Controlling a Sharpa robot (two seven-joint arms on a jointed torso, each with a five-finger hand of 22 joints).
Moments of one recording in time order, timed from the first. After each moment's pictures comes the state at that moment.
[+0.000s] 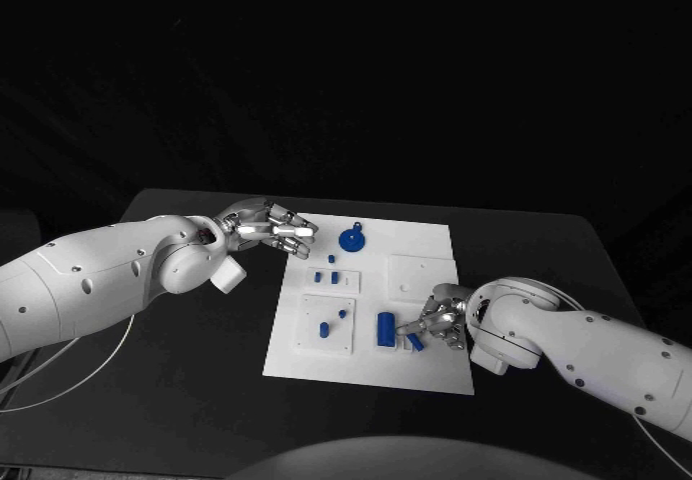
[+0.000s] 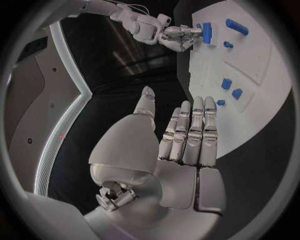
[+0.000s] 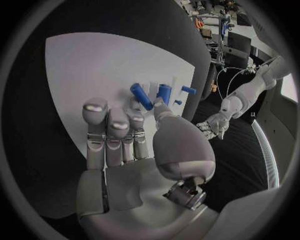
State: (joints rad) left arm 1.22 -0.76 -0.13 1.22 -0.38 0.15 0.20; left_hand 1.29 0.01 -0.16 -0.01 0.05 0.94 0.16 0.06 0.06 1.10 0.14 0.06 0.06 1.15 0.13 0.07 0.07 0.06 1.05 0.11 0.08 0.08; right arm 0.71 -0.82 0.32 1.61 -1.21 0.03 -0.68; right_hand 1.12 -0.04 0.02 0.06 0.05 1.26 0.04 0.07 0.07 1.36 -0.05 0.92 1.20 1.46 -0.09 0.98 1.17 0.07 1.46 -0.11 0.72 1.31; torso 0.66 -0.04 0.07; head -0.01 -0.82
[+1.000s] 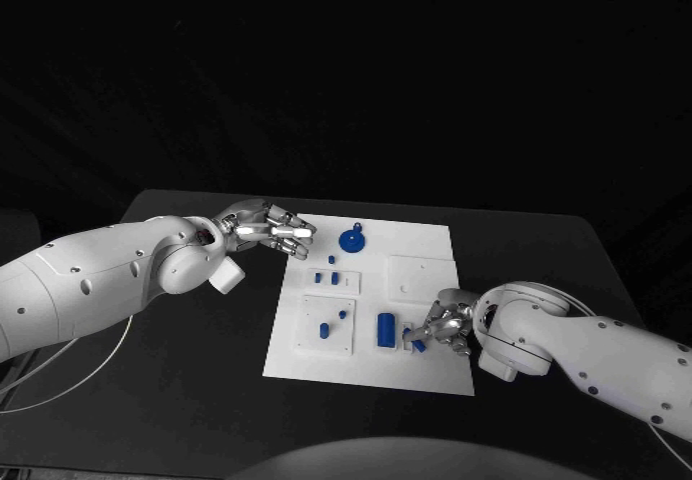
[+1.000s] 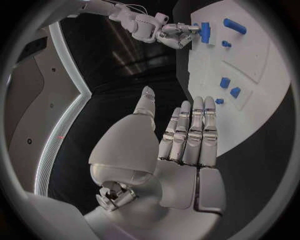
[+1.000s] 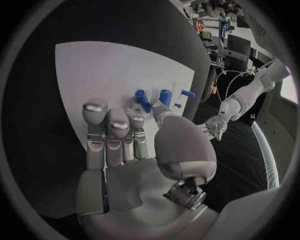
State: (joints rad) left arm 1.22 -0.77 -0.13 1.22 -0.38 0.15 0.20; left_hand 1.29 0.01 -0.16 -0.01 0.05 0.94 0.16 0.06 0.06 1.10 0.14 0.06 0.06 1.15 0.13 0.07 0.07 0.06 1.05 0.11 0.08 0.08; right arm 0.71 -0.86 0.31 1.65 -1.20 0.04 -0.68; right_hand 1.11 -0.07 0.16 0.07 0.05 1.26 0.04 0.06 0.06 1.36 -0.05 0.93 1.19 1.46 -0.09 0.98 1.16 0.07 1.46 -0.11 0.72 1.31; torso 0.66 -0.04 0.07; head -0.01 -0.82
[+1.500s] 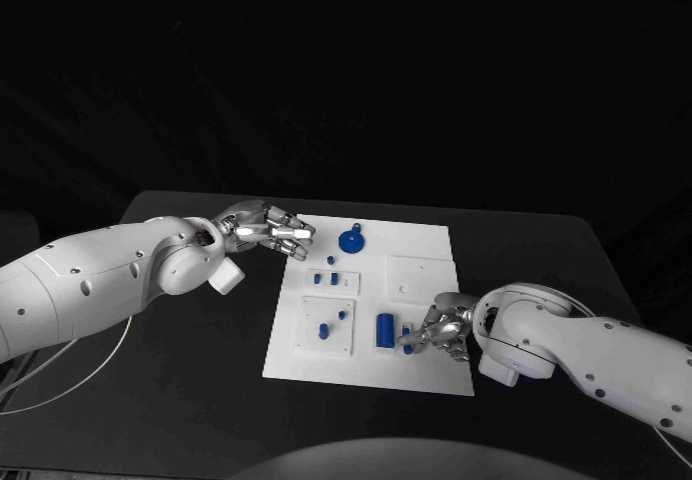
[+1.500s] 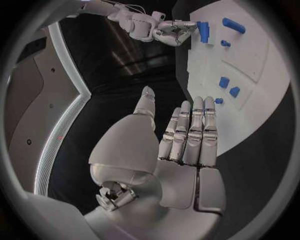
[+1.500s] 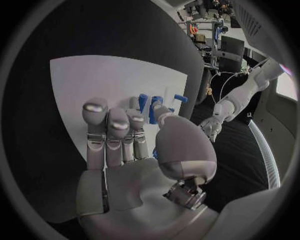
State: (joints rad) left arm 1.22 -0.76 -0.13 1.22 -0.38 0.15 0.20; left_hand 1.29 0.01 -0.16 -0.01 0.05 0.94 0.16 0.06 0.06 1.10 0.14 0.06 0.06 1.15 0.13 0.07 0.07 0.06 1.05 0.11 0.08 0.08; right arm 0.71 -0.87 0.31 1.69 -1.16 0.07 -0.67; right_hand 1.08 -0.07 0.16 0.11 0.05 1.26 0.04 0.06 0.06 1.36 -0.05 0.94 1.19 1.46 -0.09 0.99 1.16 0.07 1.46 -0.11 0.72 1.31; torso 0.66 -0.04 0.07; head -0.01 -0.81
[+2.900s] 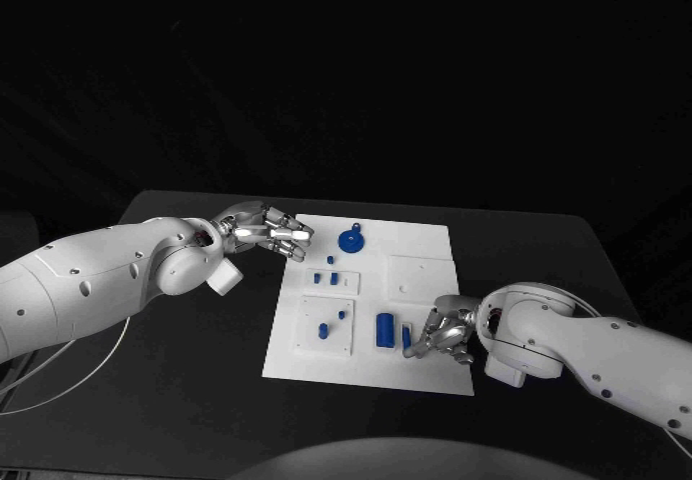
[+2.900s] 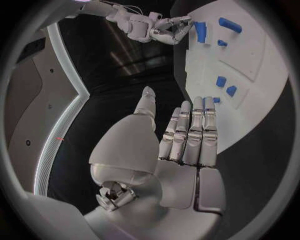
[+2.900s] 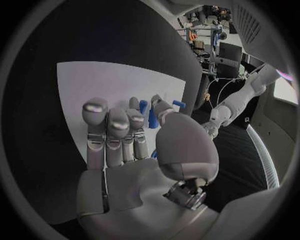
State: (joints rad) left arm 1.22 -0.76 -0.13 1.21 -0.39 0.15 0.19; left_hand 1.30 0.02 -0.16 -0.01 0.05 0.94 0.16 0.06 0.06 1.10 0.14 0.06 0.06 1.15 0.13 0.07 0.07 0.06 1.05 0.11 0.08 0.08; right arm 0.71 -0.89 0.32 1.70 -1.17 0.13 -0.64; right_hand 1.13 -0.13 0.21 0.05 0.05 1.27 0.04 0.06 0.06 1.36 -0.05 0.94 1.19 1.46 -0.09 0.99 1.16 0.07 1.46 -0.11 0.73 1.31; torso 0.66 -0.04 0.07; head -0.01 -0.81
